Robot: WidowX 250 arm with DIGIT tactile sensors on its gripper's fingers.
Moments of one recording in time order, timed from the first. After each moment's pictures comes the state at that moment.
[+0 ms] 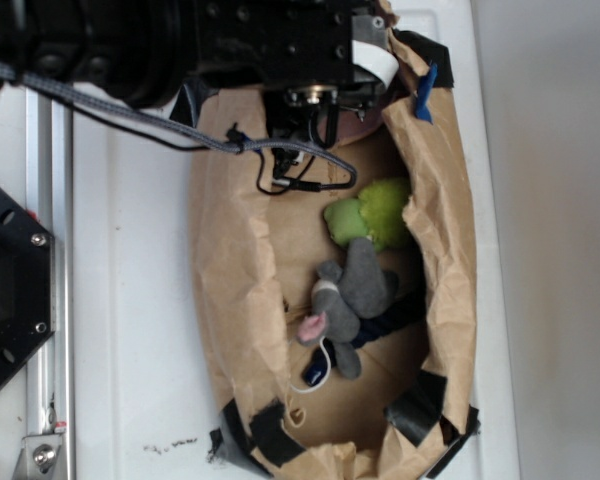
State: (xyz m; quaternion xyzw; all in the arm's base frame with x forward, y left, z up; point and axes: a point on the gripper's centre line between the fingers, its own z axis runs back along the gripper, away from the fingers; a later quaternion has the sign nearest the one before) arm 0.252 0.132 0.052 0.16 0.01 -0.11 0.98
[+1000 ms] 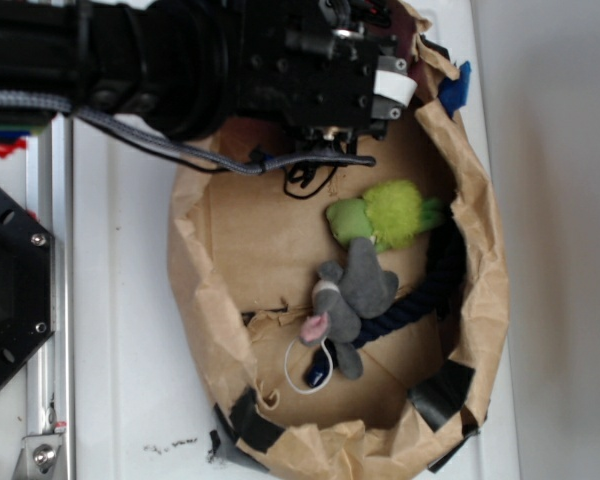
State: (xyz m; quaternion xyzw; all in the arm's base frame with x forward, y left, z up) arm 0.263 0.129 0.042 0.19 0.00 -0.07 0.98
